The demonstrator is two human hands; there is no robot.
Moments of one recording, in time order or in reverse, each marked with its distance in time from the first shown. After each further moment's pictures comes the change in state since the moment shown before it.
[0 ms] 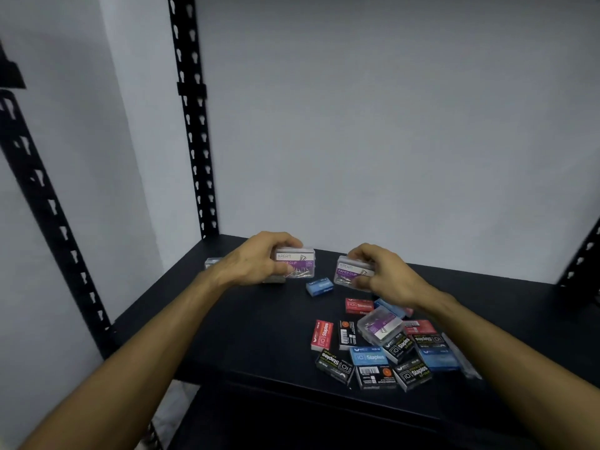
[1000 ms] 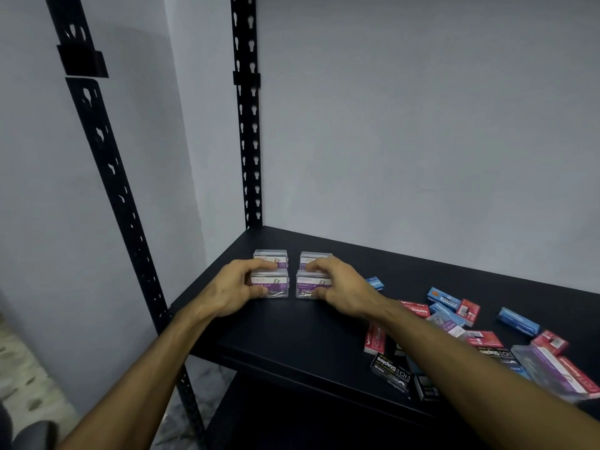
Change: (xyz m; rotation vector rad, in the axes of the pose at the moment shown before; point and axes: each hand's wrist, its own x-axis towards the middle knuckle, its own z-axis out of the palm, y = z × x) left_hand -0.080 -0.110 -0.020 -0.085 0.174 -0.225; right_hand 0.056 -0.076 0.127 0.019 -0.168 -0.121
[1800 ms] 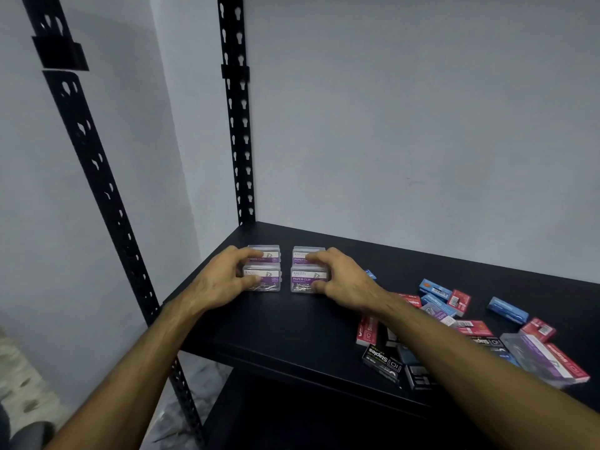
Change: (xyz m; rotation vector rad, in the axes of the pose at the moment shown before) left_hand -0.001 0.008 -0.004 0.228 0.099 0.014; right_hand -0.009 0.005 -0.008 -0.085 0.041 -0.011
